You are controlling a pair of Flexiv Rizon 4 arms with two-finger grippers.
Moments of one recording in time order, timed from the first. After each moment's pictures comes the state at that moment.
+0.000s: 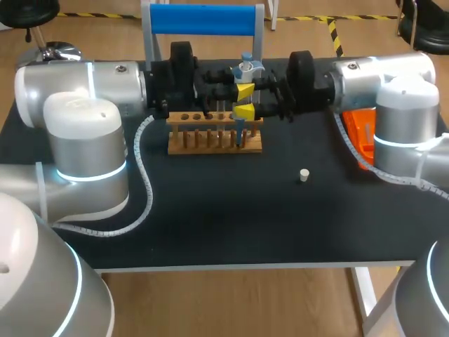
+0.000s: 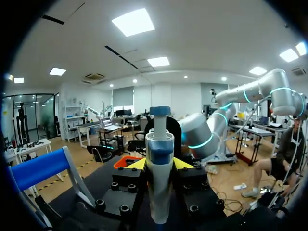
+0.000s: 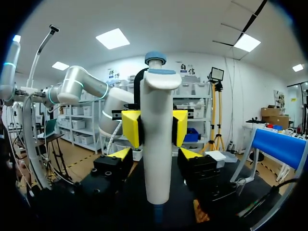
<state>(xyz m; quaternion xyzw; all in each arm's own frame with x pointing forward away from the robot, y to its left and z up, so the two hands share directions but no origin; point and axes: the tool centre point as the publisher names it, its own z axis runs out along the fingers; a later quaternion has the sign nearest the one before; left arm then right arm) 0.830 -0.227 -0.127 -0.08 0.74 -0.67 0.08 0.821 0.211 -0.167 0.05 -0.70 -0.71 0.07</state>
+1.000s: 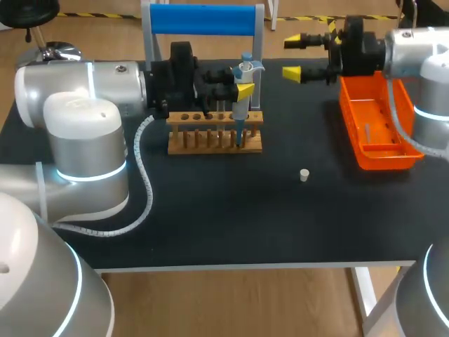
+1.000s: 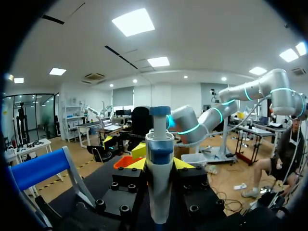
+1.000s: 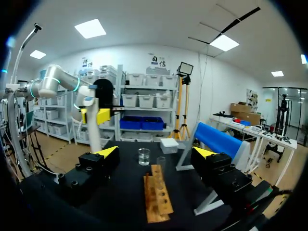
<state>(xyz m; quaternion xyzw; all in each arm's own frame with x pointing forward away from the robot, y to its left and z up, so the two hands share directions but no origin) 0.830 -0.227 -0.127 -0.08 0.74 -0.67 0.08 0.950 0.105 -0.155 -0.03 -0.75 -0.66 -0.06</state>
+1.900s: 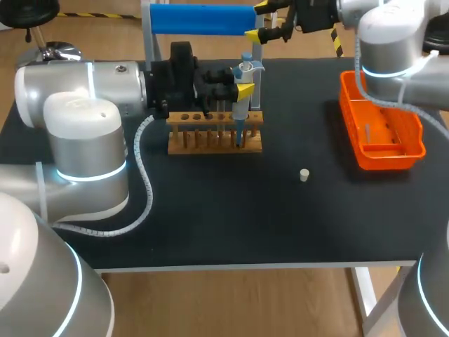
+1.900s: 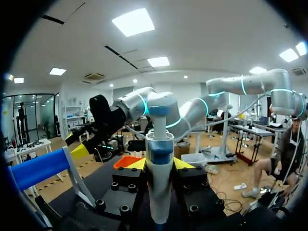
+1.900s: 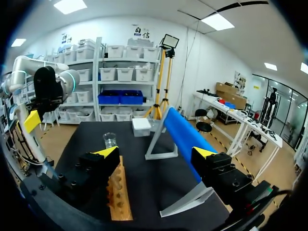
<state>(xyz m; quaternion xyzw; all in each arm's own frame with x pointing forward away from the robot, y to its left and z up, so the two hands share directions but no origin) 0.830 -0.227 -0.127 -0.08 0.74 -0.67 0.08 1.060 0.164 -0.154 -0.08 -0.82 -0.55 -0.11</state>
